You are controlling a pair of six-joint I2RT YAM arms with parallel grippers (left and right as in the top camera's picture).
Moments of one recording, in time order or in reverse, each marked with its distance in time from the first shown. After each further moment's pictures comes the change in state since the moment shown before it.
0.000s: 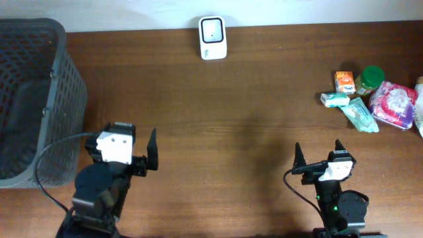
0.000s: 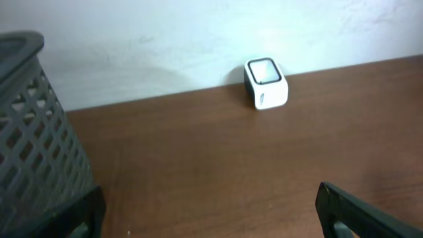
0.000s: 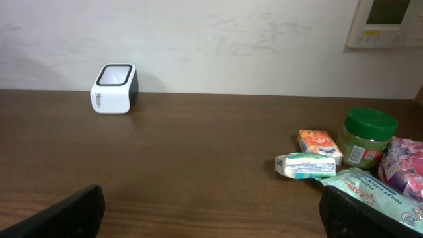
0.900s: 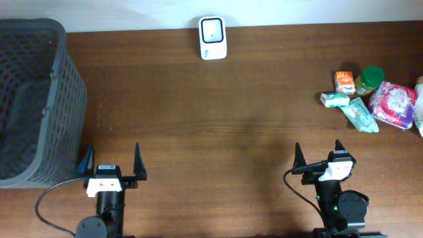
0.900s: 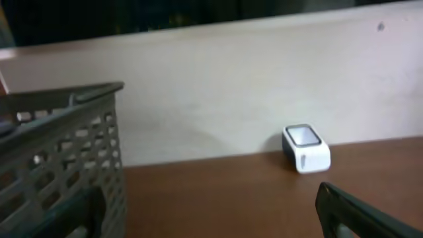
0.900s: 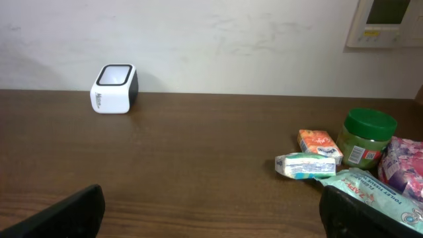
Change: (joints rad) left arm 0.303 -0.544 -0.566 0.465 0.197 0.053; right arm 0.000 0.000 0.000 0.000 0.000 0.000
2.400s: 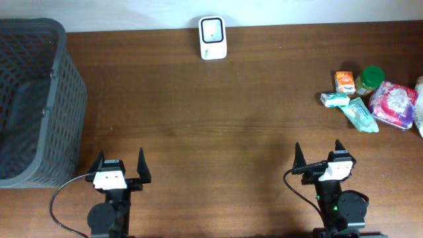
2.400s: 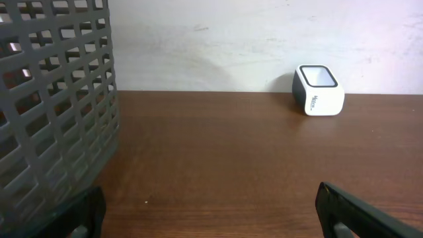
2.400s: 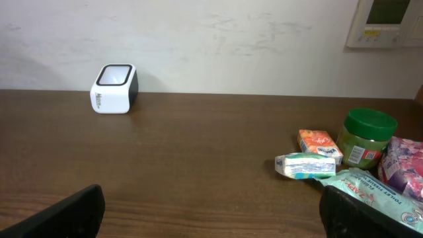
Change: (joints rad) left arm -0.023 -0.003 -0.103 -0.134 -0.082 -0.103; right arm 0.000 0.000 0.000 0.000 0.000 0.000
